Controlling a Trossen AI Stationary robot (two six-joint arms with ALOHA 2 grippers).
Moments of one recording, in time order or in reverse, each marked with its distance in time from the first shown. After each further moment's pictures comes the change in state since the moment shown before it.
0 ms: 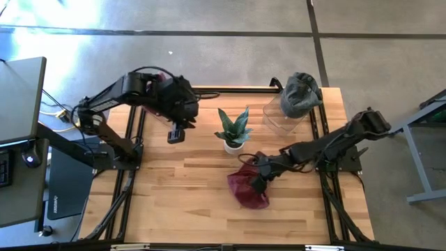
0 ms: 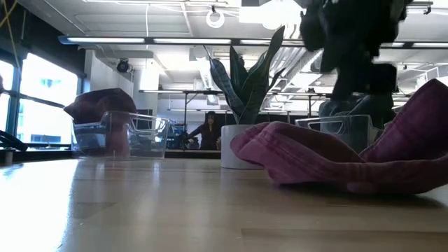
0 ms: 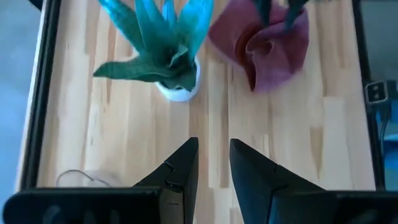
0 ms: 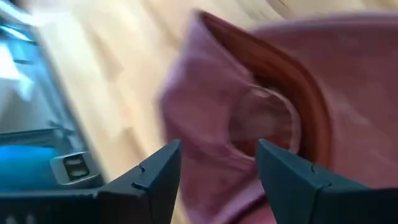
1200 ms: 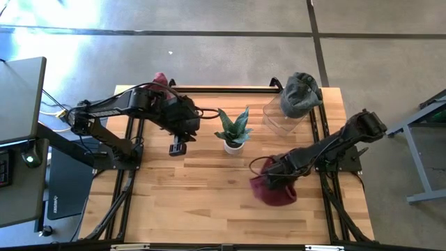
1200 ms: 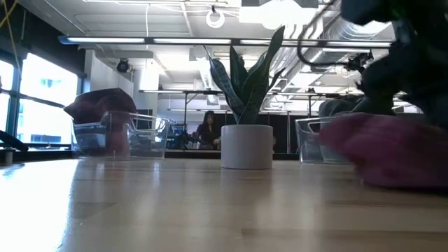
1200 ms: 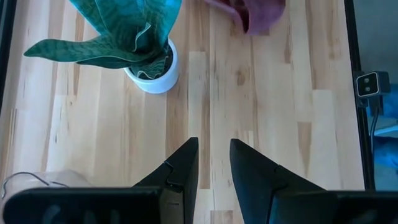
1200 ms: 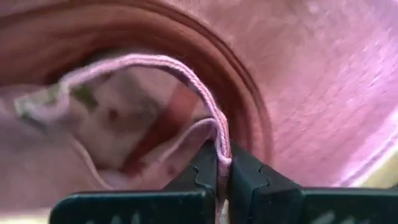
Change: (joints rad) left arm -0.091 -0.087 -0.277 0.168 -0.006 -0.096; right arm 0.051 0.057 -0.034 -0.518 -0.135 0.479
